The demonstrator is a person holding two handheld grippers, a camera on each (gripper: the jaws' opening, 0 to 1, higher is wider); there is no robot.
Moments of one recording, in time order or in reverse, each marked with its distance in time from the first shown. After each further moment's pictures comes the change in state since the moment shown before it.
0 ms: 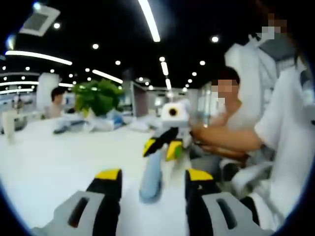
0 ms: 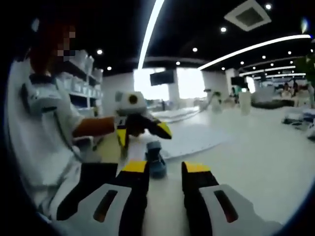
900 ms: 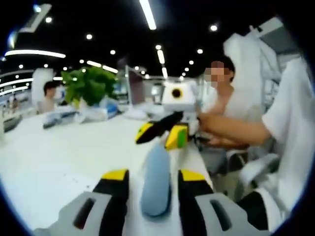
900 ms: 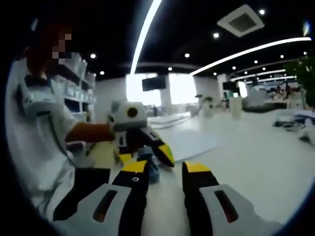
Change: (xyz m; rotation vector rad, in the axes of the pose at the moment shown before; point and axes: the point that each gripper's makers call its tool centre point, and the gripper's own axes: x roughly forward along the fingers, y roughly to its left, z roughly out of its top) left arm 0.034 -0.003 -0.023 0.020 0.094 -0.025; right arm -0.005 -0.012 0.008 0.001 -0.050 -0.066
